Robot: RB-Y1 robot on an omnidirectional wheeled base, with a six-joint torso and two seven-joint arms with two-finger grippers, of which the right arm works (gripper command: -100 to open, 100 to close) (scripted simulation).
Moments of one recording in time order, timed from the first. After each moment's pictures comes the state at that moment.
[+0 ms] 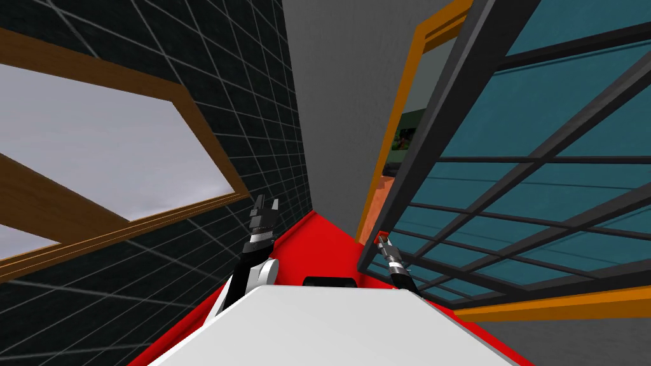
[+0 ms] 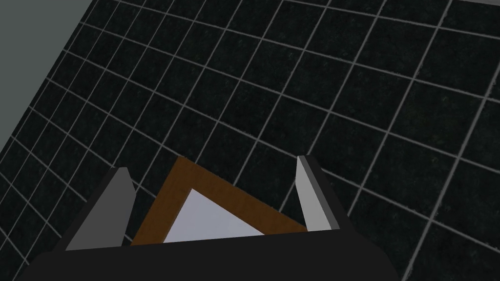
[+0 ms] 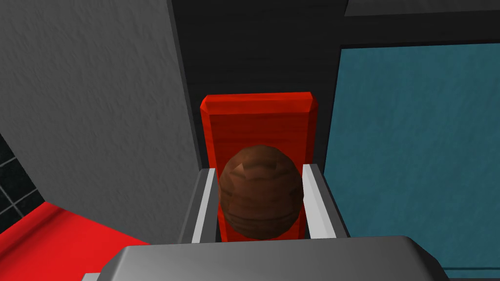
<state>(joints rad) 0.07 -0.35 0.18 -0.72 -0.50 -0.91 -1.60</state>
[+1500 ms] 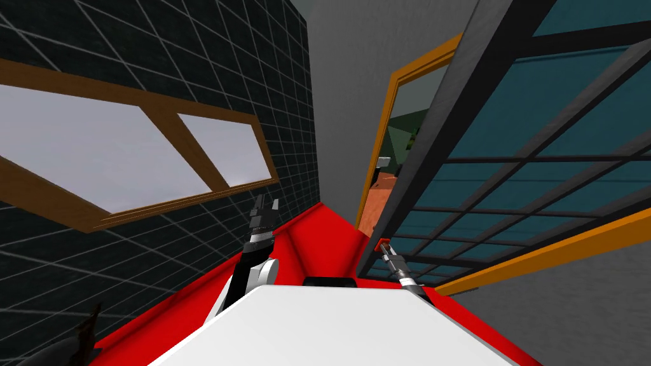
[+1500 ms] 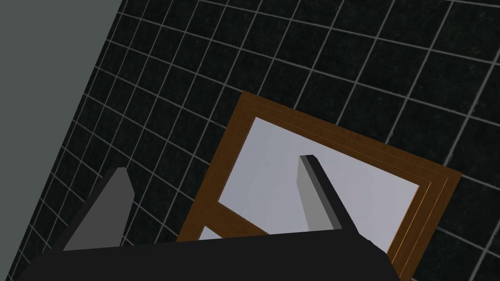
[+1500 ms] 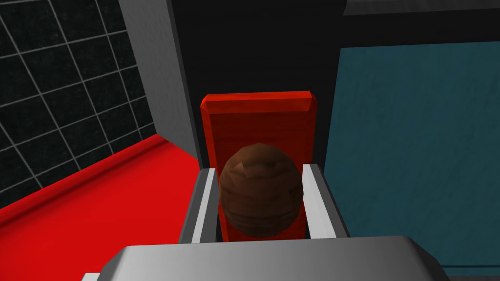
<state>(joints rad) 0.18 -0.47 0.33 -0.75 -0.43 -1.03 -1.75</state>
